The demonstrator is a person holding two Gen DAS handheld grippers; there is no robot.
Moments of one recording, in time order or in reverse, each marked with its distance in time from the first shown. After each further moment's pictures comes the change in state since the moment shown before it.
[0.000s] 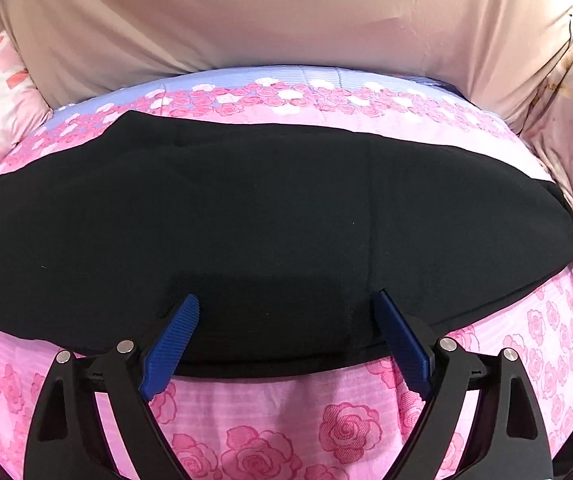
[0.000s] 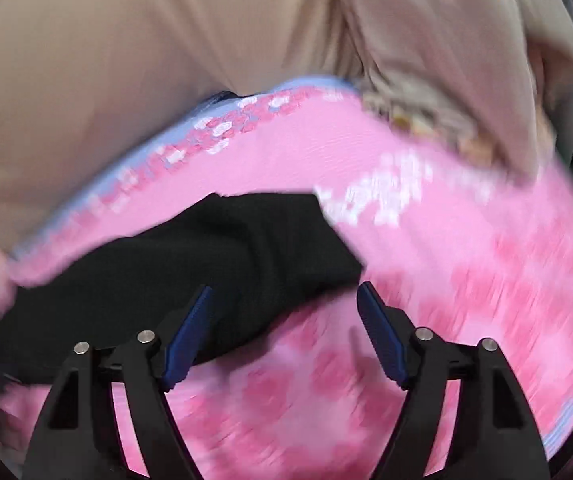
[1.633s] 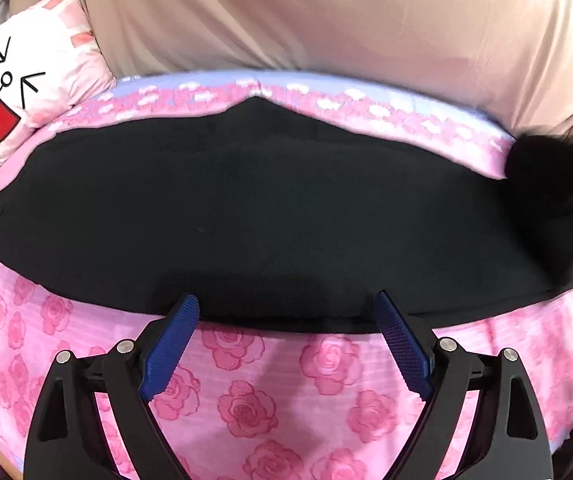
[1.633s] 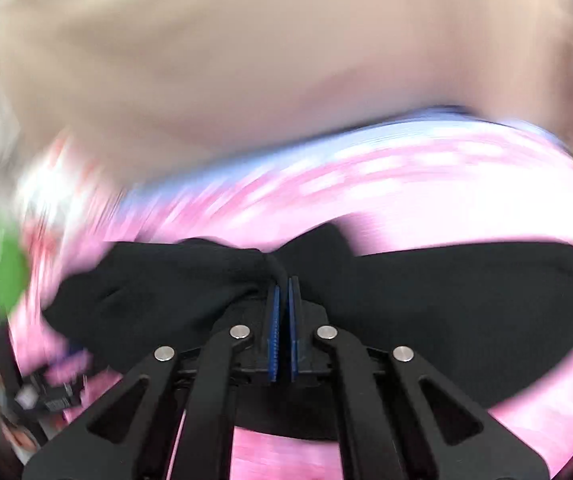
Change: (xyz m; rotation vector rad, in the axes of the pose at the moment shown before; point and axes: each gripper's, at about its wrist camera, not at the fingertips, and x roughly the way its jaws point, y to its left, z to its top) left arm -0.032 0.099 -0.024 -0.121 0.000 0.057; right arm -0.001 0.175 -0.018 -0.156 -0.113 0.161
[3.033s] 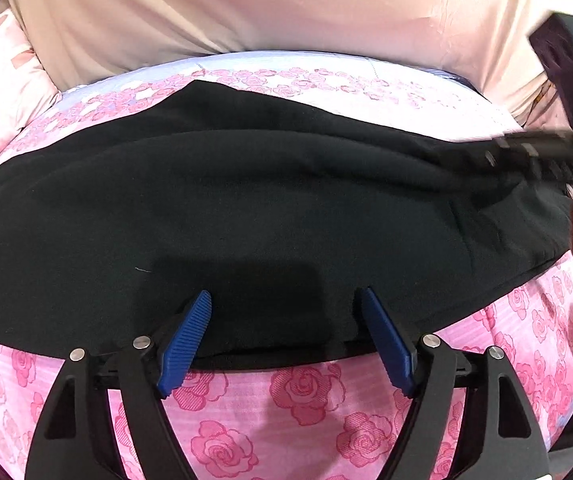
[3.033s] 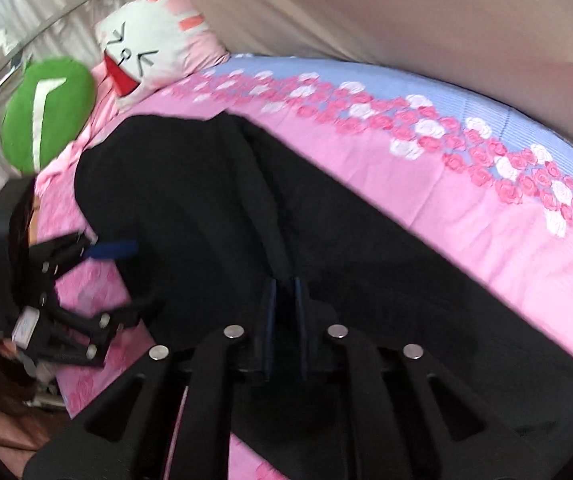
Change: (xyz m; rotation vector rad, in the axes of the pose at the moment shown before) left arm 0.022 -0.020 0.011 0.139 0.057 -0.097; right arm 0.159 0.215 -0.039 -0.684 0.509 0.350
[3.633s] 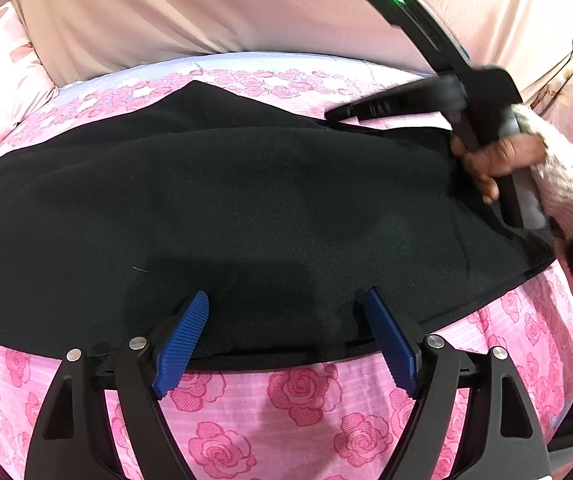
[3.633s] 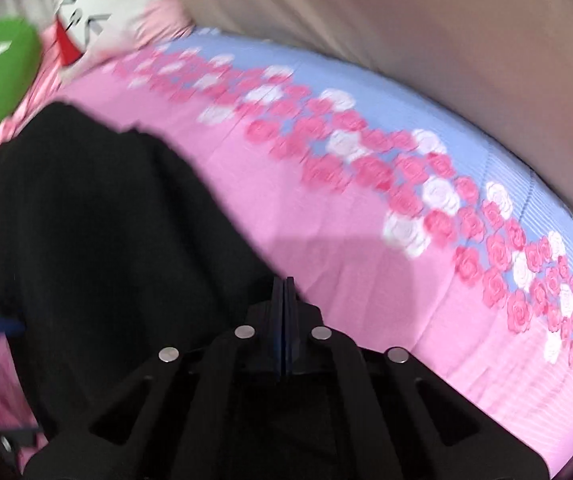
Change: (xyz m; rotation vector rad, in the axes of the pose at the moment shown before) left arm 0.002 0.005 0.002 -0.015 -0.006 -0.034; right arm 0.080 0.000 0.074 -0.109 0.013 -0.197
